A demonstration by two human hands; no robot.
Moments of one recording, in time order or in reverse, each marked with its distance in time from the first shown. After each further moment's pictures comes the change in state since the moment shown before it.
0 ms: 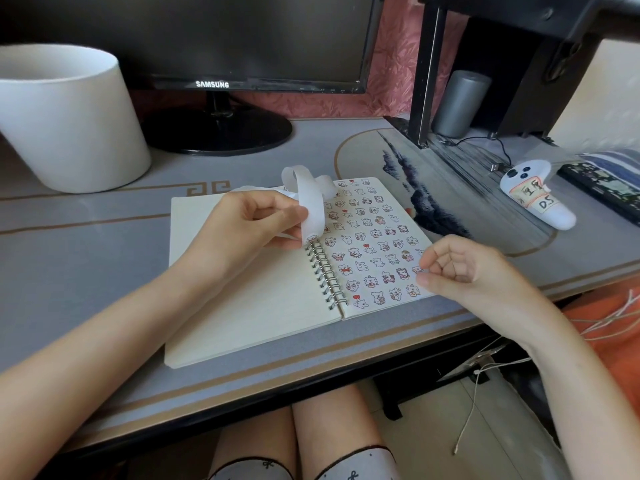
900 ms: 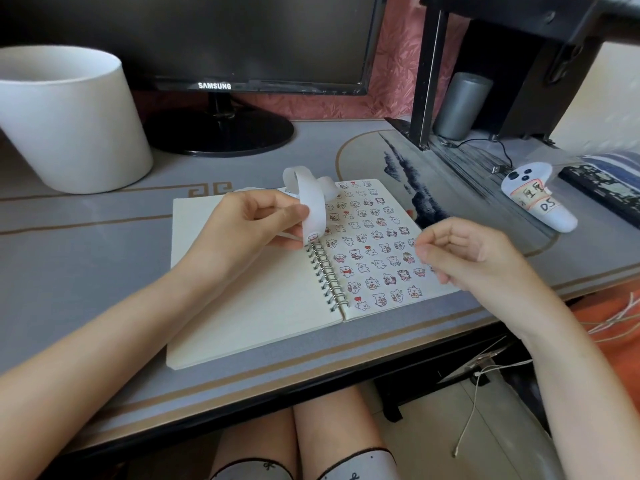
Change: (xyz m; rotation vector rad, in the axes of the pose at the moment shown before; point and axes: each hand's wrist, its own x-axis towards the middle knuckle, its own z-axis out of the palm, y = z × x) left_hand 0.000 0.000 -0.002 0.006 0.006 0.029; right_hand 0.008 -0.013 -0.001 0.153 0.055 -0.091
